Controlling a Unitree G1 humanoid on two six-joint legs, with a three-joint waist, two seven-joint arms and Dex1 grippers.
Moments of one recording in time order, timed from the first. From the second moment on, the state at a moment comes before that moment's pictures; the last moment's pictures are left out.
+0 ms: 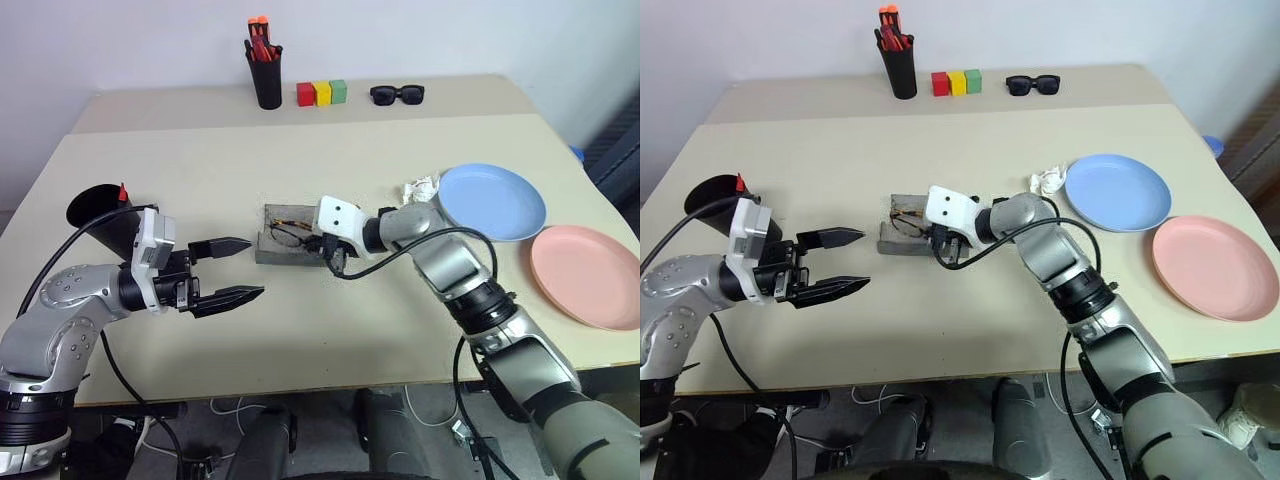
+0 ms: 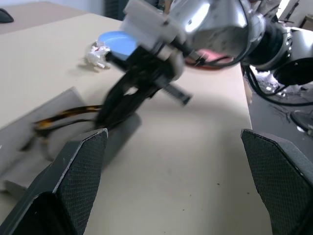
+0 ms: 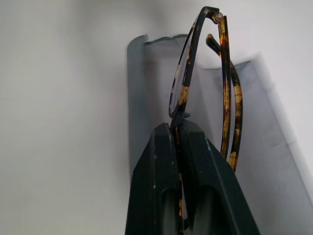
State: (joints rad) left arm -0.17 0.76 0.22 -0.28 -0.73 0.51 -1.17; right arm -0.82 -0.42 0.43 0.05 -0.01 0.57 1.05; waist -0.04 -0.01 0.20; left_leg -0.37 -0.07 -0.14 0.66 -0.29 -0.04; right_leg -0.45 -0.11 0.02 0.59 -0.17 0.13
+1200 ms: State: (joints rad) left arm -0.18 0.75 0.21 -0.28 -0.73 0.49 -1.16; right arm -0.94 -0.42 0.41 0.16 0.17 0.70 1.19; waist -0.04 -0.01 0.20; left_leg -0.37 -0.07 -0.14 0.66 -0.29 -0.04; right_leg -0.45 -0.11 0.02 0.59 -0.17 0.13
